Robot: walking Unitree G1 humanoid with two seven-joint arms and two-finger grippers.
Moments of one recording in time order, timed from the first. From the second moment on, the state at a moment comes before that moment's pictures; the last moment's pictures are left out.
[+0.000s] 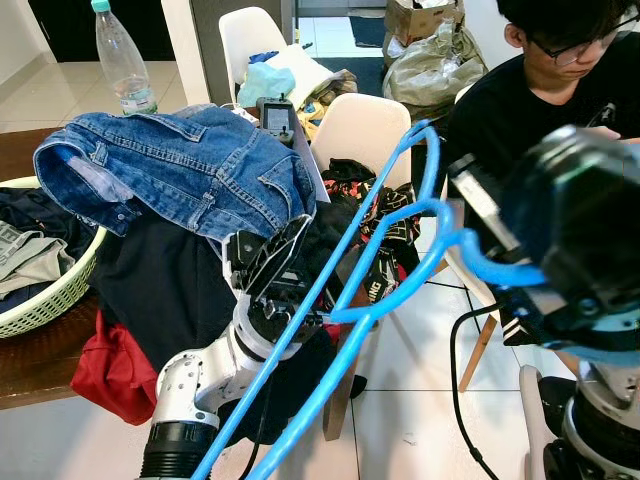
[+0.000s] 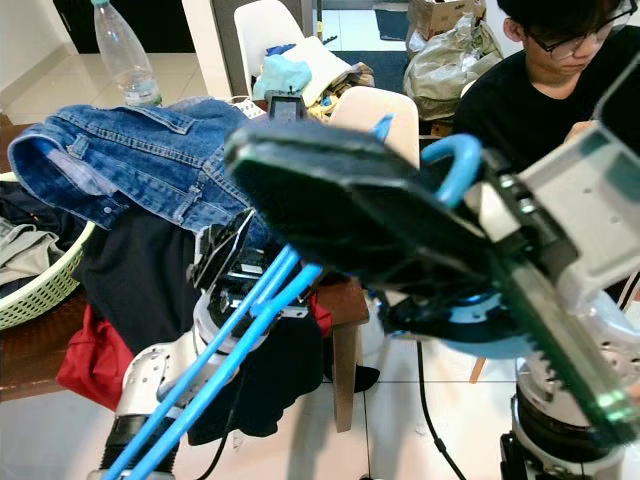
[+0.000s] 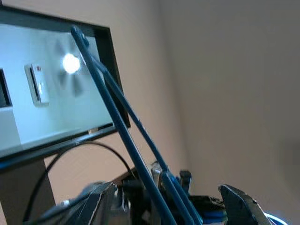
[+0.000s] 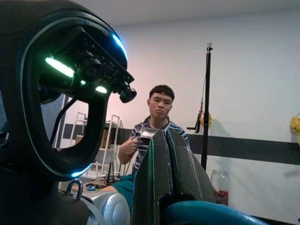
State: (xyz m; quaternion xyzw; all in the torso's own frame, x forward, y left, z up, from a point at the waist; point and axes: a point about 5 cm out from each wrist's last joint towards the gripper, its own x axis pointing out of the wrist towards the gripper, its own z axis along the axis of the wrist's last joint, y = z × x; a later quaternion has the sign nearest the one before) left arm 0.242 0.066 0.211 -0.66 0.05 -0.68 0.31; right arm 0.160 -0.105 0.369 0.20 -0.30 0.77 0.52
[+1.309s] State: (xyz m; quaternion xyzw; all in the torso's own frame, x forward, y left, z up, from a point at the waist) left arm 0.250 0.131 0.234 -0.61 -0.04 -0.67 0.42; right arm 0.205 -0.100 0.346 0.11 -0.25 0.65 0.71
